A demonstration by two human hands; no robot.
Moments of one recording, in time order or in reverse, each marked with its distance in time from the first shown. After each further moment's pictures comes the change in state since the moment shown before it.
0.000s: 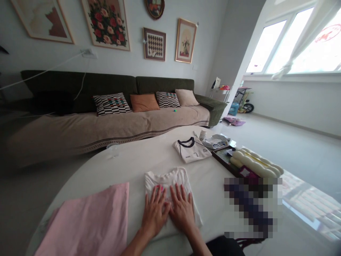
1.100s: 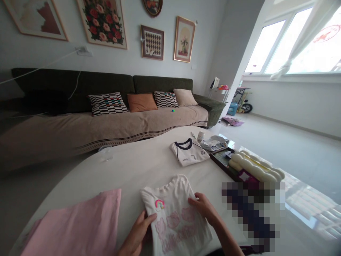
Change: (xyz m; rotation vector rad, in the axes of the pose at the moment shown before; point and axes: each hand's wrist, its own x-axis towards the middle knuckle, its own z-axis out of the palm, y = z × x) left_hand -0.014 -0.002 -0.024 -1.505 -0.246 -0.679; right_hand 0.019 0.091 -0.051 0.598 -0.042 0.364
